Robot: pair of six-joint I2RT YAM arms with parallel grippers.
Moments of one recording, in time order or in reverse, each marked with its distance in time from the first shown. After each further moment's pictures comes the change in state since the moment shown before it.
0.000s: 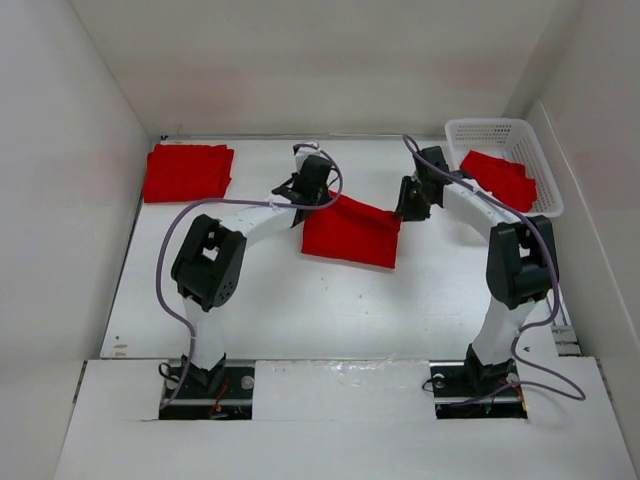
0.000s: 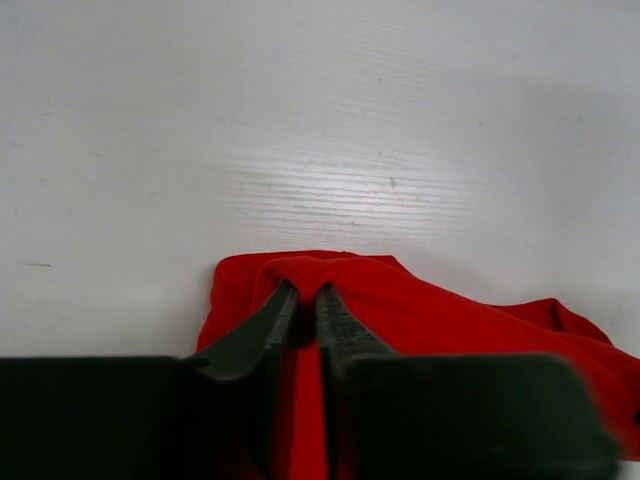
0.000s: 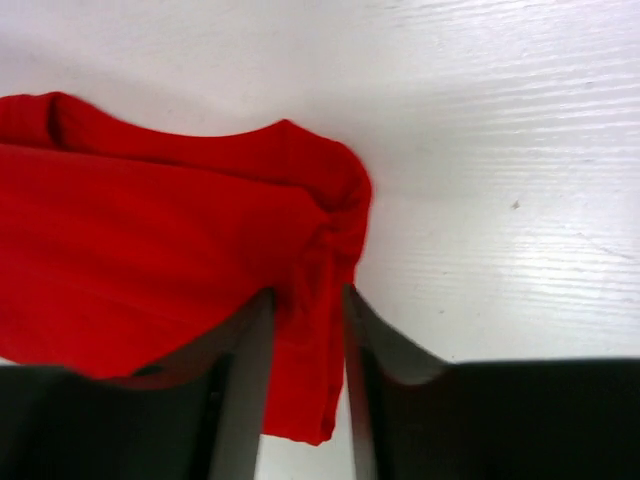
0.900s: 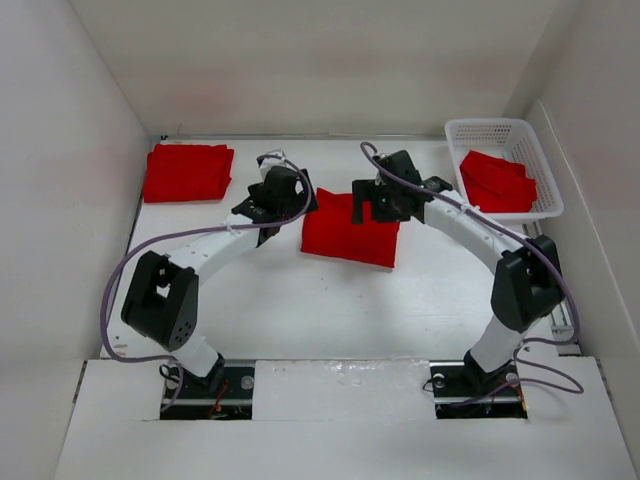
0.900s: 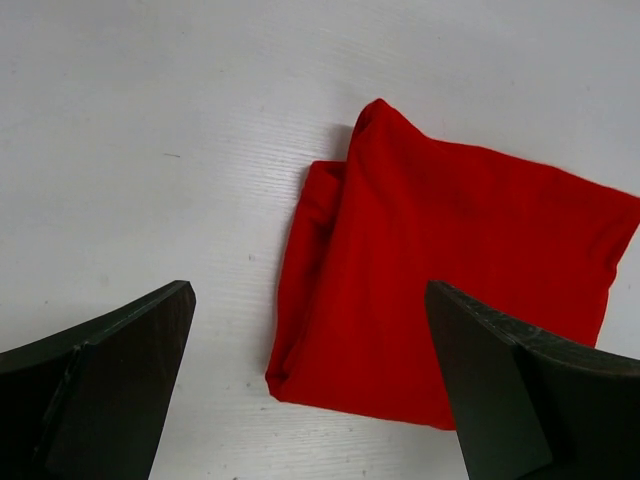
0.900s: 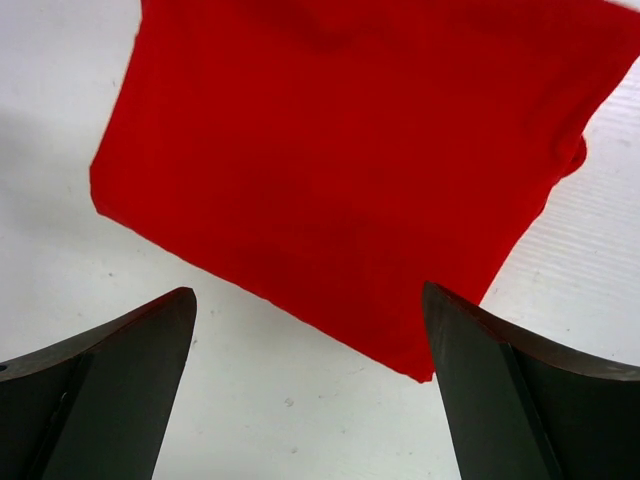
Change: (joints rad) left arm 0.062 -0.350 -0.280 -0.080 0.042 -0.045; right arm 0.253 -0.146 0.008 -0.004 0.065 -0.082
